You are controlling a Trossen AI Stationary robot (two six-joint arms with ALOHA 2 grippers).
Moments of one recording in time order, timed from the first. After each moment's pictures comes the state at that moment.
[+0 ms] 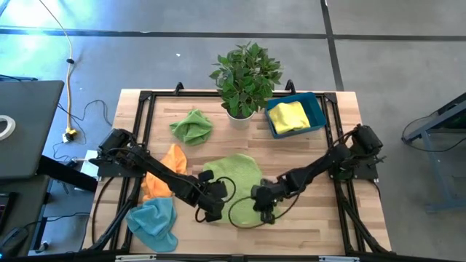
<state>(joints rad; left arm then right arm) -0.37 1.85 1.21 -0.57 -0.33 -0.65 0.43 1.79 0.94 -0.07 -0.10 0.61</state>
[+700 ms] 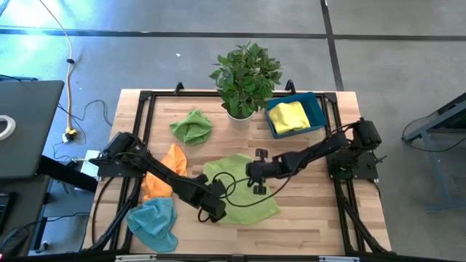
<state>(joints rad) -0.37 1.92 1.21 -0.58 -0.27 -0.98 0.23 1.75 0.94 -0.15 0.26 0.16</state>
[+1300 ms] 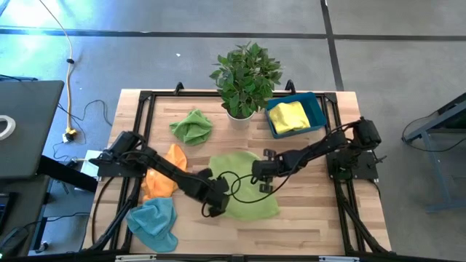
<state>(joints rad) -0.30 1.96 1.21 -0.61 -0.27 -0.76 0.20 1.75 0.90 -0.30 0.17 0.27</state>
